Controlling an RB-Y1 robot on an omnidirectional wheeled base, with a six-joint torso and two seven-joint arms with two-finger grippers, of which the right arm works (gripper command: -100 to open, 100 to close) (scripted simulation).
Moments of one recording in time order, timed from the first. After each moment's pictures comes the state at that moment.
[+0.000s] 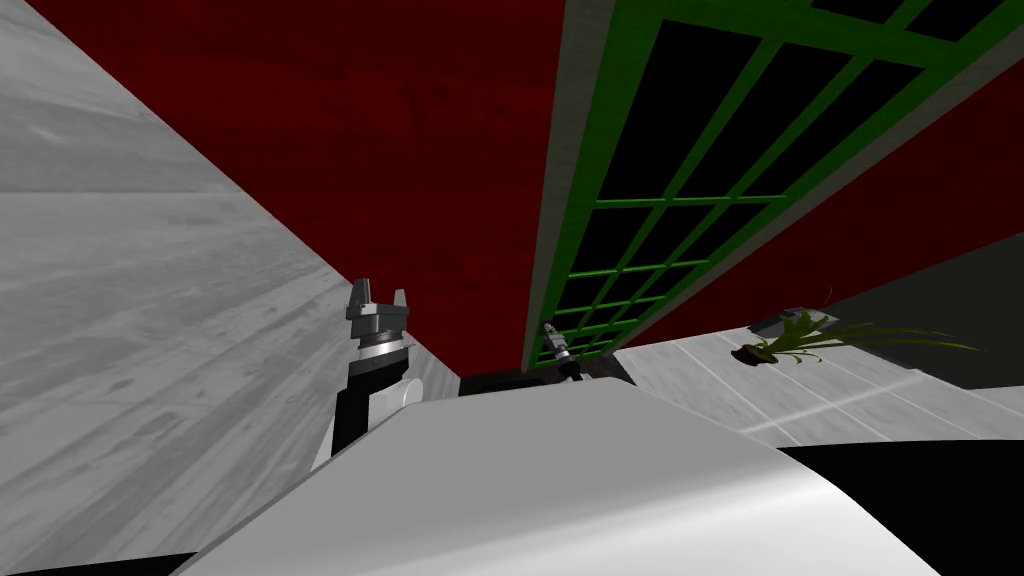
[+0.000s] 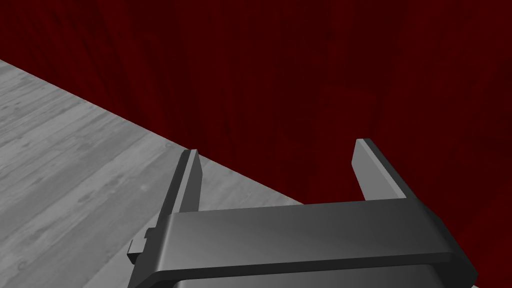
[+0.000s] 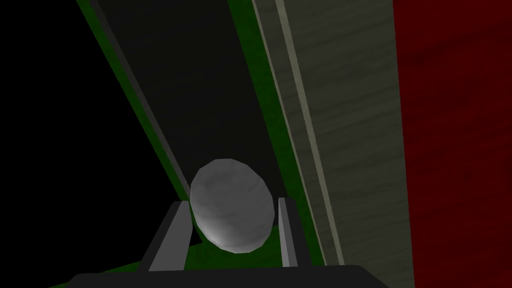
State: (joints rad) arm 0.08 -0.06 -0.05 -0.84 0.27 -0.85 1.06
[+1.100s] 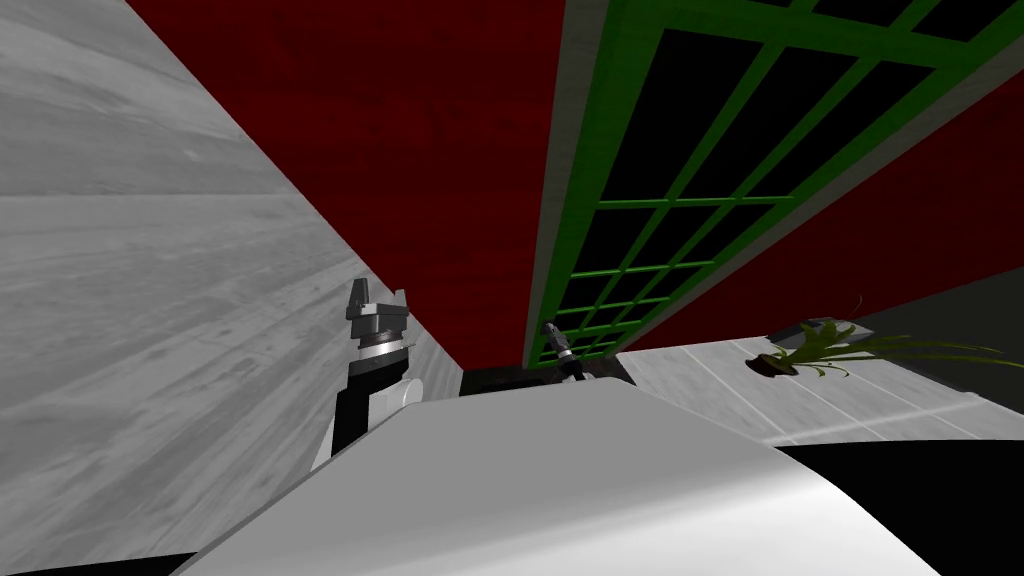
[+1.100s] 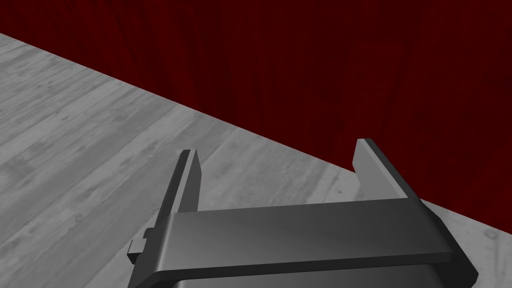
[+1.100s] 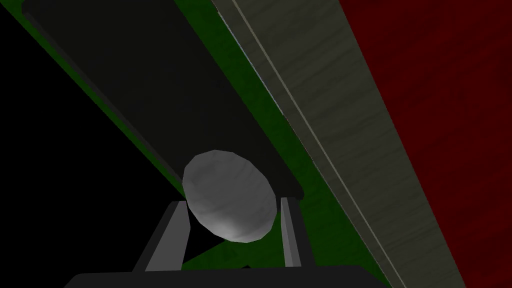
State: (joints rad) arm 0.07 -0.09 -0.04 -0.83 0.21 -0.85 0.81
